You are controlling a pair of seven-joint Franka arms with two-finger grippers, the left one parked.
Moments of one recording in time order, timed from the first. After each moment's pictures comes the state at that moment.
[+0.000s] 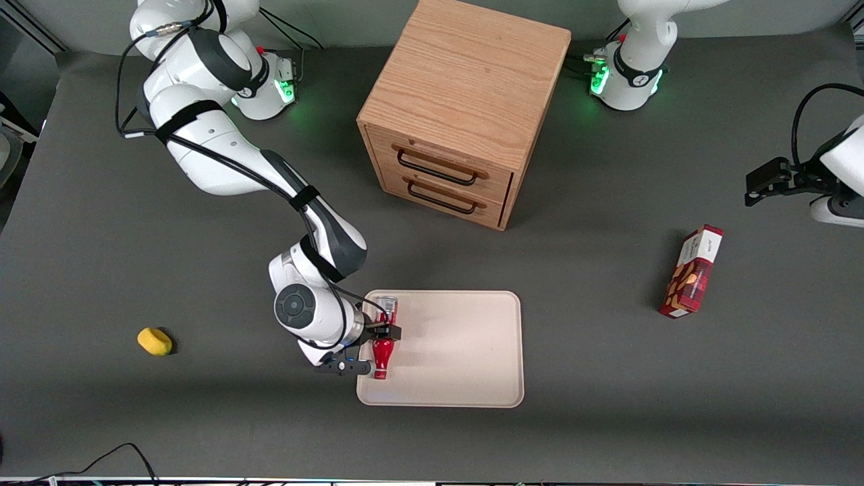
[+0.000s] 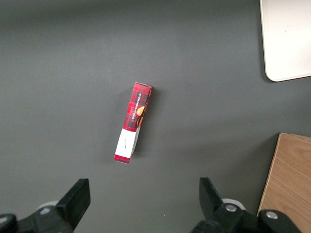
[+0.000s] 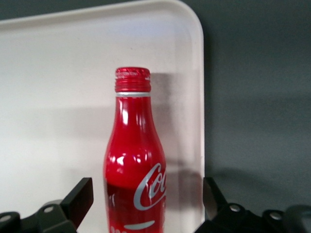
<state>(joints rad) 0.19 1.07 0.39 -1.10 -0.21 2.21 0.57</state>
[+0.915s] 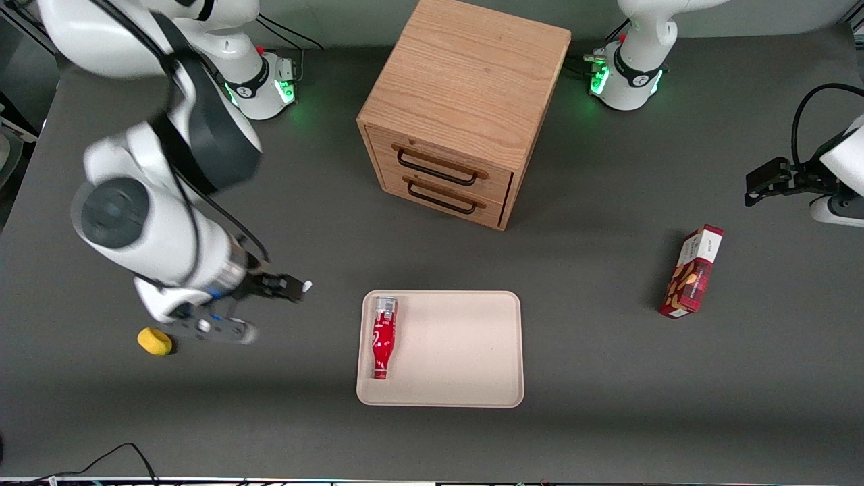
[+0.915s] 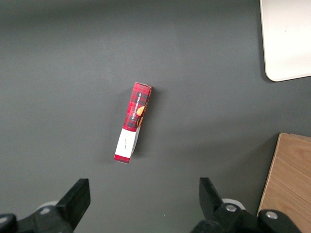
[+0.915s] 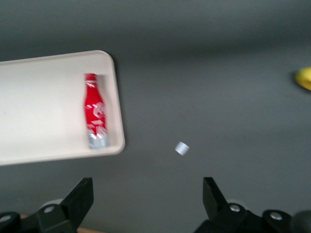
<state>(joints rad) 0.09 0.54 0.38 -1.06 -0.21 1.53 0.58</state>
